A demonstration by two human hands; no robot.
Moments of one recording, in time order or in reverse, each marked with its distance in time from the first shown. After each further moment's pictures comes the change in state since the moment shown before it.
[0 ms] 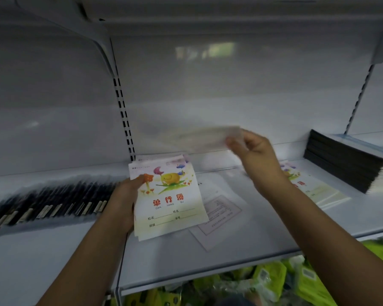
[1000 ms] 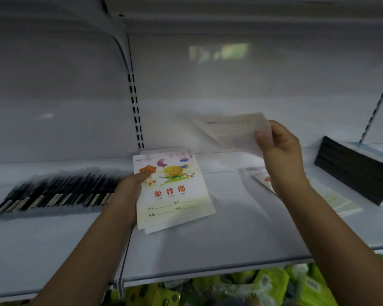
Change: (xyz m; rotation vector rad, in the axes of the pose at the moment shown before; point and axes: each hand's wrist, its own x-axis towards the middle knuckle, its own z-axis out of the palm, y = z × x) left_hand 0.004 0.002 -0.004 -0.071 0.016 0.009; right_hand 0.004 -0.005 -0.013 -0.126 0.232 0.000
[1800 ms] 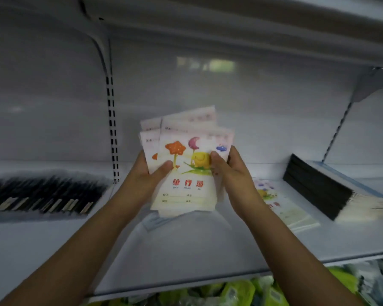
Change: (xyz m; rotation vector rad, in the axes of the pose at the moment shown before) left_hand -0.019 -0.003 0.074 0.465 -0.187 0.511; right_hand -0.010 0.011 0.010 0.128 -0.231 0.254
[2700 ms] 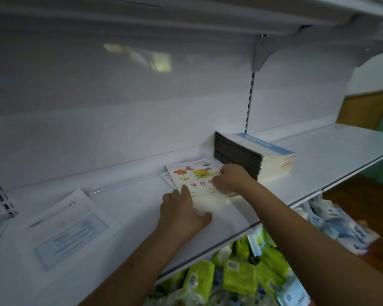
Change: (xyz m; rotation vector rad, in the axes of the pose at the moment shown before) left_hand -0.030 -0.048 0.225 0.946 -0.525 0.043; right_hand 0.018 0.064 -0.205 -1.151 0.077 0.553
